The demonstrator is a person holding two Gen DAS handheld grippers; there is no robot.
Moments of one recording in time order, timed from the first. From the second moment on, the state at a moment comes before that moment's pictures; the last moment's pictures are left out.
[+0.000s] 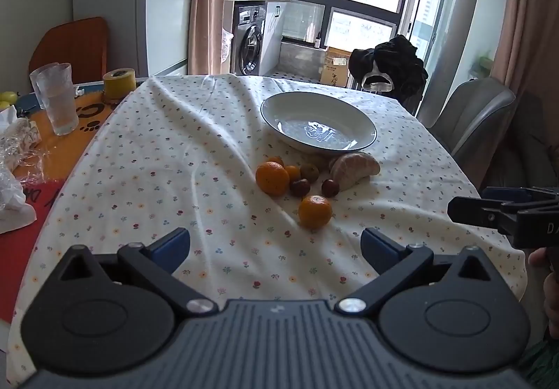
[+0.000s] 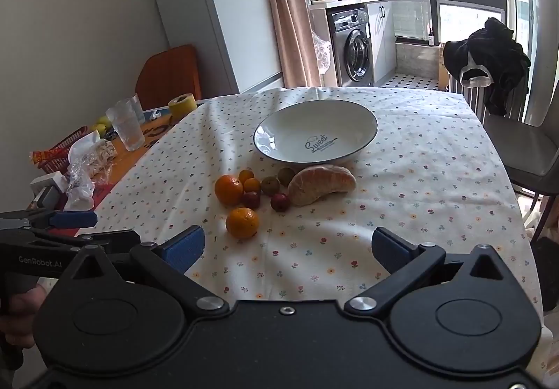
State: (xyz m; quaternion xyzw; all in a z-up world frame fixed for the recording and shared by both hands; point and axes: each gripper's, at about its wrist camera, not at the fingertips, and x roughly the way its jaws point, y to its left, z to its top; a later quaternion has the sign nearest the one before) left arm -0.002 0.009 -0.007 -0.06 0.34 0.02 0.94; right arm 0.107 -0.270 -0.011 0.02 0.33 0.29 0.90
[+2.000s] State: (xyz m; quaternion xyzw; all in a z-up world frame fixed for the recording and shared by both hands) left arm -0.007 0.015 -0.001 -0.07 0.33 0.02 0.94; right arm 0.102 -0.263 -0.011 0.00 0.32 0.28 0.90
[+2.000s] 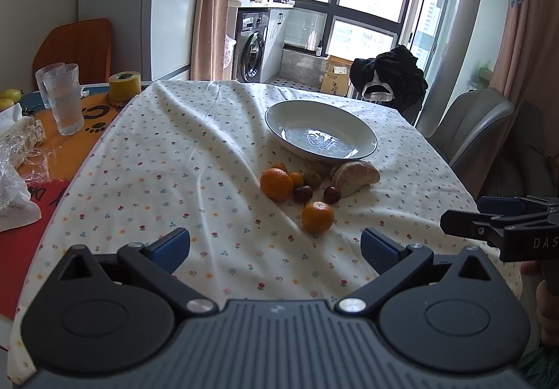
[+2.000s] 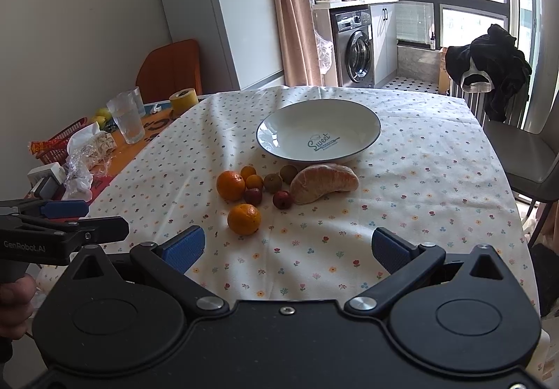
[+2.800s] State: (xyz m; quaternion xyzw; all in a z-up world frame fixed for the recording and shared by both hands) left arm -0.006 0.012 0.000 -0.07 0.33 0.02 0.94; right arm 0.104 -0.270 -0.009 0.01 0.31 0.29 0.91
